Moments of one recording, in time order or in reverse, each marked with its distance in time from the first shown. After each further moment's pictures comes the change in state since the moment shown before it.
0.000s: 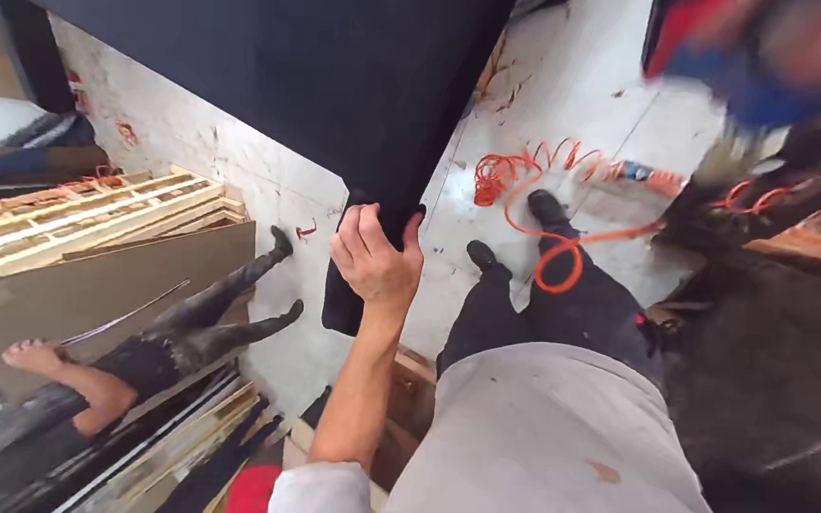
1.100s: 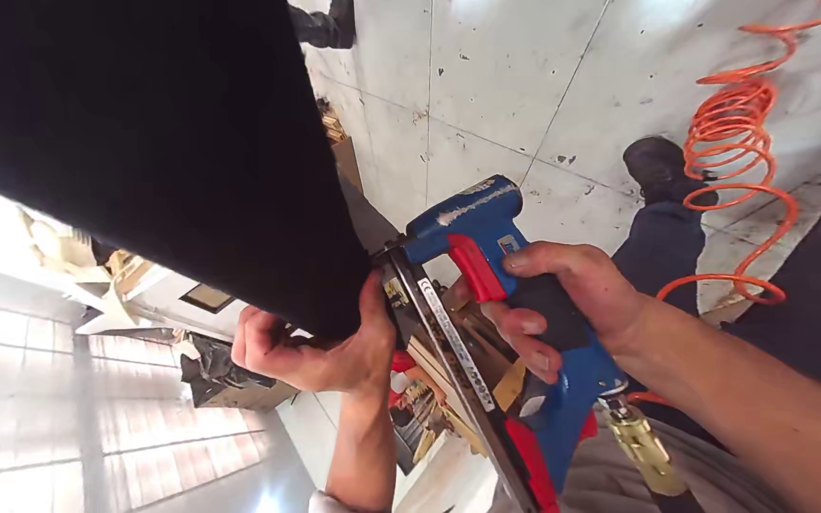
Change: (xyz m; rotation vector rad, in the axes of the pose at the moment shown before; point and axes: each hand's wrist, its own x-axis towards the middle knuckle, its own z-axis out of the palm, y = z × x) left_hand 0.001 0.011 0.010 0.151 -0.078 0.010; right_hand 0.055 0.147 0.293 2.409 -0.807 0.281
